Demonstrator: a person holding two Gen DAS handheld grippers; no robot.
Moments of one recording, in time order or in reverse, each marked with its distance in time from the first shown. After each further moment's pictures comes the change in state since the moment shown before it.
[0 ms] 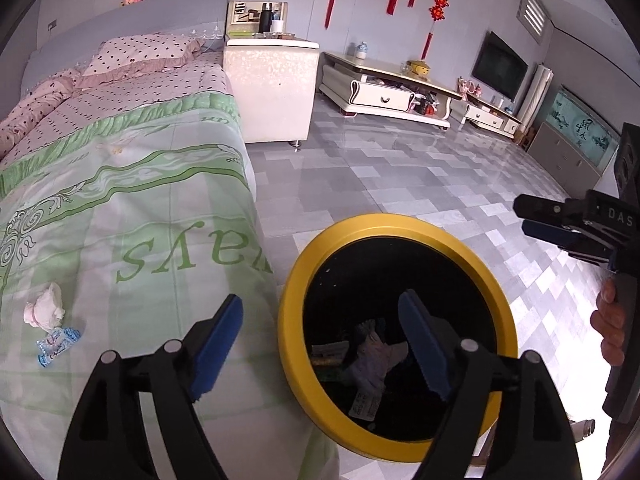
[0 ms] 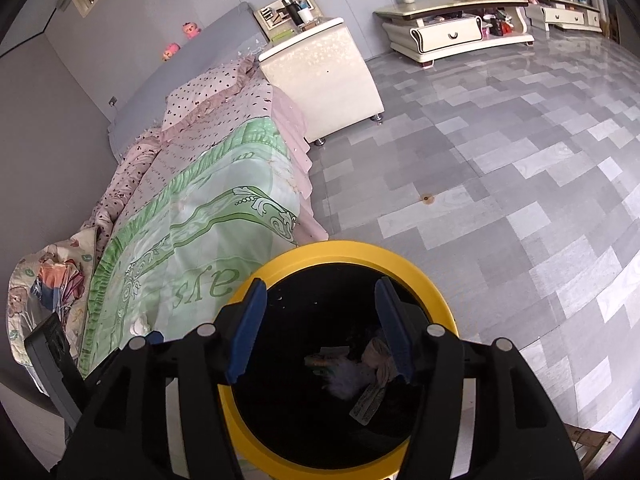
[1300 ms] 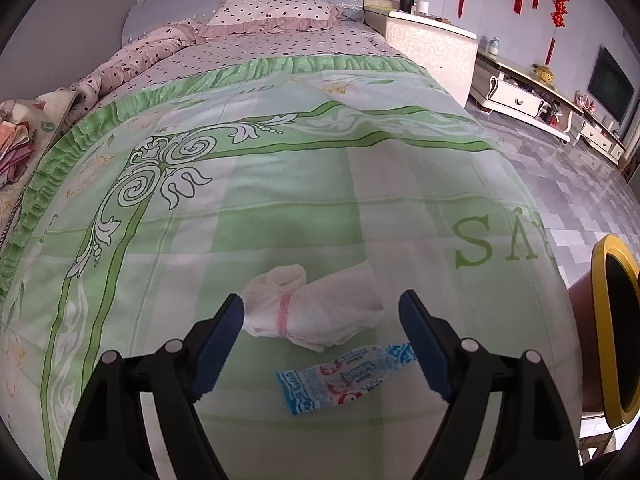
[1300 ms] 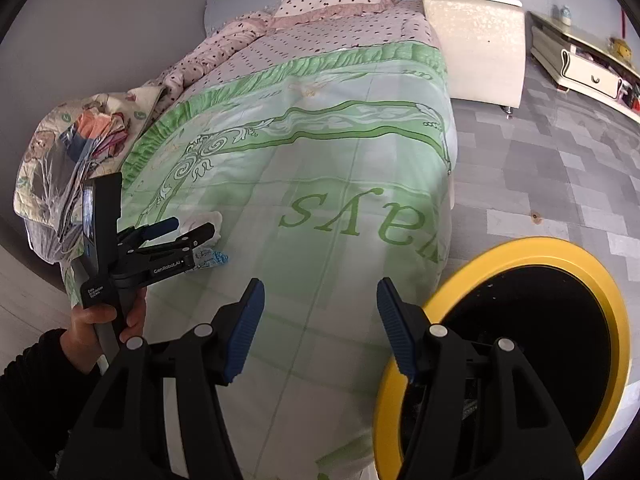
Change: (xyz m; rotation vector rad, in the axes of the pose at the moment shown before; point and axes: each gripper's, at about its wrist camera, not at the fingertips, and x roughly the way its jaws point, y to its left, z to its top) left arm 0.006 0.260 -0.024 -0.184 0.088 0.361; right arm 0.137 0.238 -0.067 -0.461 0.268 0.153
